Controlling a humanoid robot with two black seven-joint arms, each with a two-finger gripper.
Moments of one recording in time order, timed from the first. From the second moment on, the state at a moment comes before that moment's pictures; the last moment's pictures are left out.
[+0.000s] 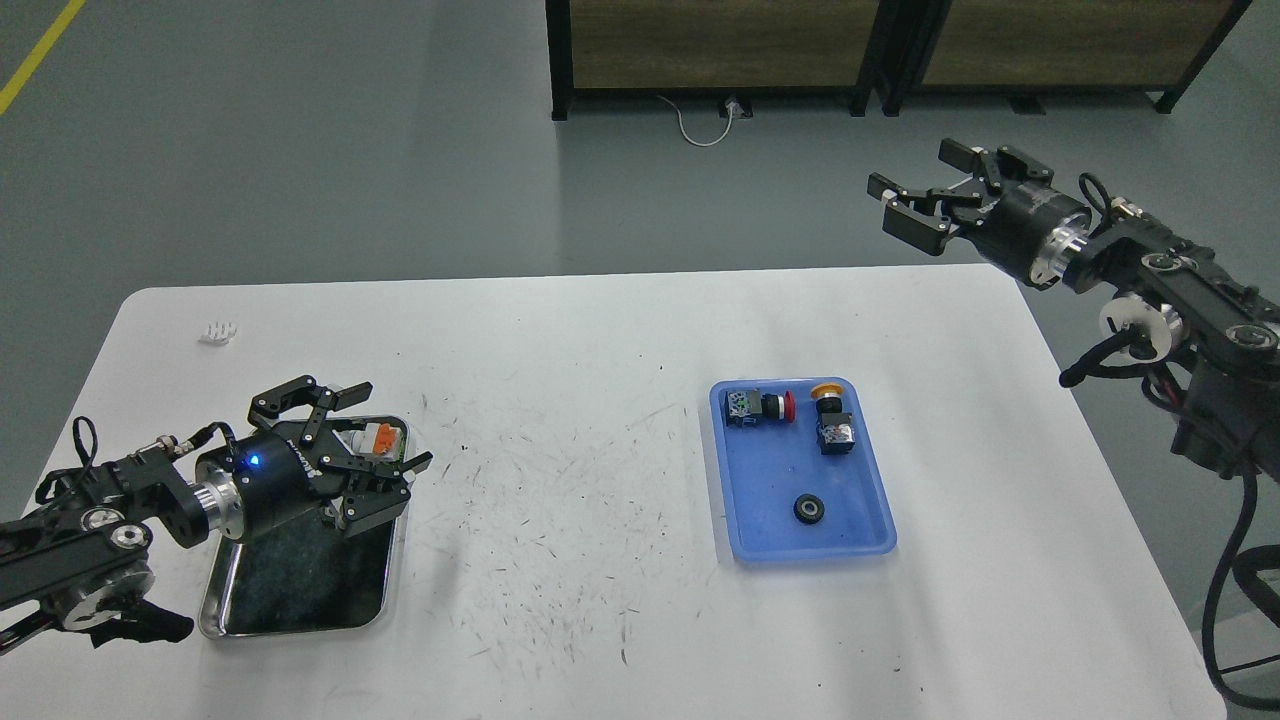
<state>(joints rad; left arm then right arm) -0.63 0.70 -0.17 -1.31 0.68 -0.02 -0.22 0.86 -0.53 0.67 0.63 -0.58 0.43 0.22</state>
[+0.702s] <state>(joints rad) -0.54 0.74 -0.12 -1.13 0.79 -0.08 -0.42 0.90 -0.53 0.65 0.59 -0.58 0.38 0.22</state>
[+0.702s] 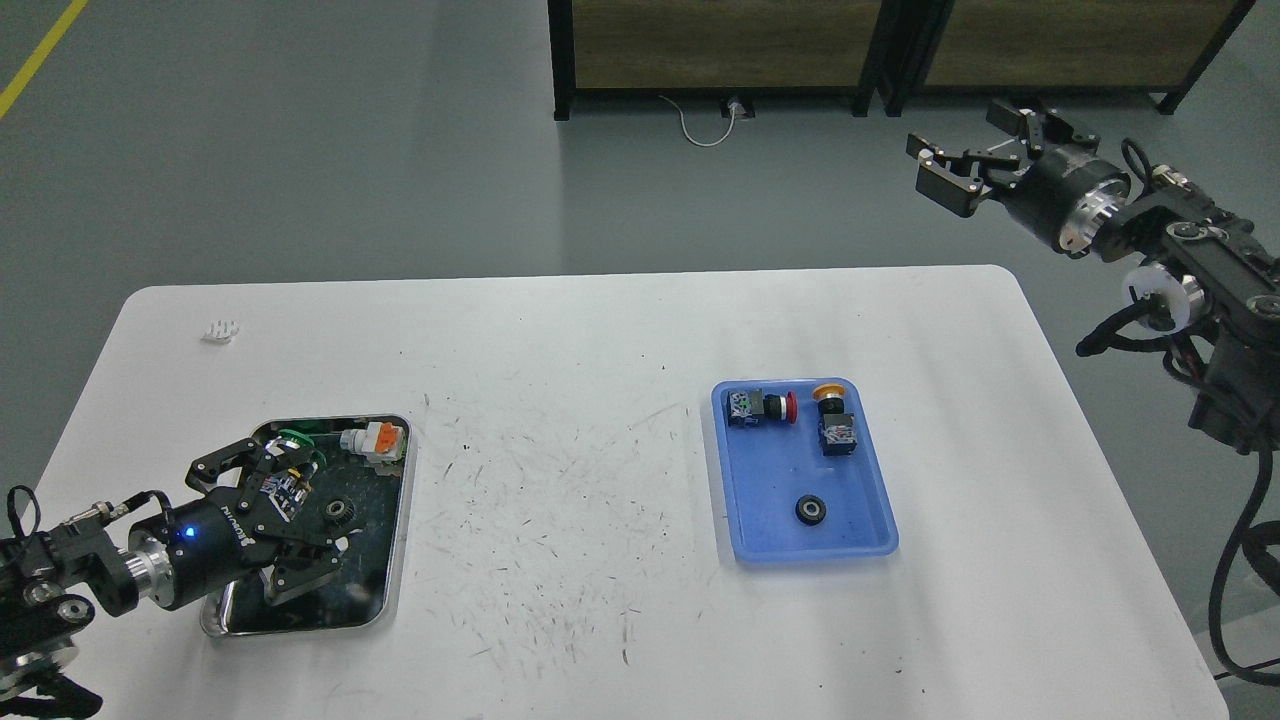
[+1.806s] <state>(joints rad) -0.55 0.60 -0.09 -0.82 0.74 -0.21 -0.49 0.87 -0.53 0.65 0.59 -0.58 0.37 0.22</state>
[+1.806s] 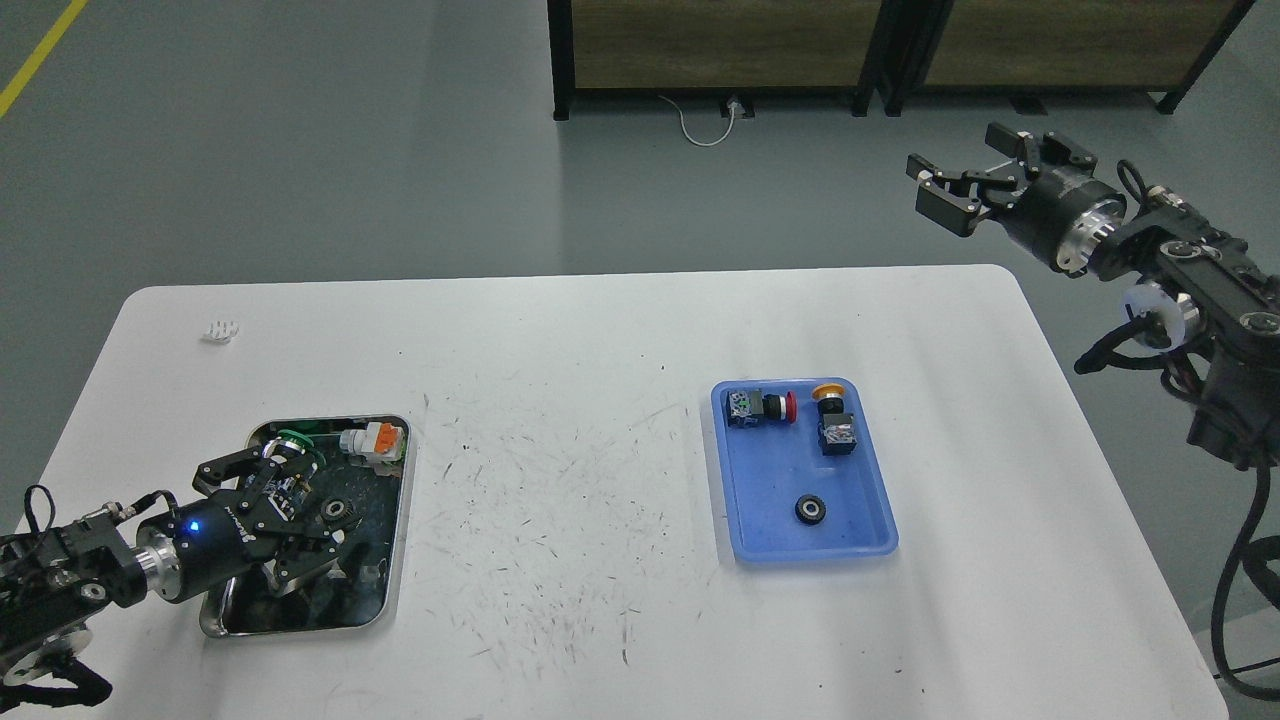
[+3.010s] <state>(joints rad) -0.55 0.53 -0.05 -0.73 0.74 -0.21 -0.49 0.86 -0.53 0.65 0.59 -0.59 0.37 0.22</state>
